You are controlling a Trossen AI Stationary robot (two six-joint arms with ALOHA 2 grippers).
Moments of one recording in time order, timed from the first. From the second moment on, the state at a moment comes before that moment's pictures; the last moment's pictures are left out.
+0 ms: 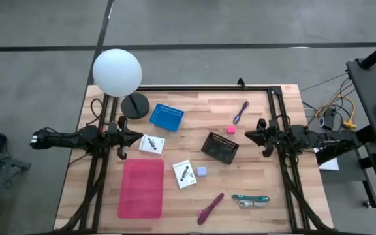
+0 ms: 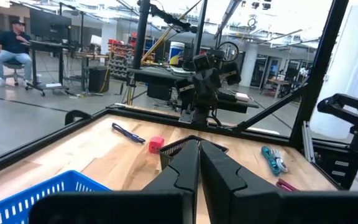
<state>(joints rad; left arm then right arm) -0.09 0.04 0.00 0.10 -0.21 -0.15 0.07 0.05 0.01 0.13 0.21 0.52</state>
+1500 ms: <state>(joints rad) -0.09 0.09 0.09 0.65 -0.38 -0.28 0.07 0.24 0.26 0.29 0.47 0.31</state>
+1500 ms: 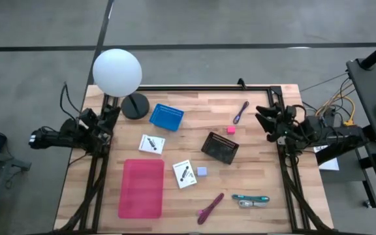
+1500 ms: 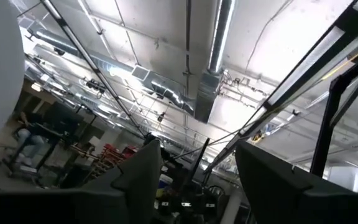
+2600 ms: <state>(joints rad) -0.09 0.44 0.29 0.65 -0.36 -0.28 -0.04 0.80 0.80 -0.64 0.23 0.44</state>
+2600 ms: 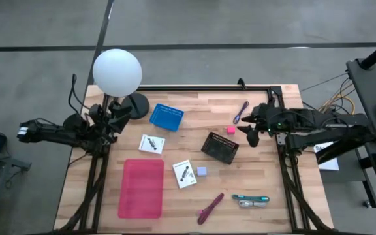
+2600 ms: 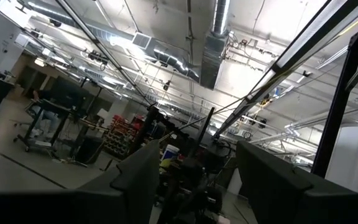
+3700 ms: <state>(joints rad) -0.09 0.44 0.29 0.65 -0.35 -0.28 -0.32 1.42 1.00 -0.85 0.00 -0.24</state>
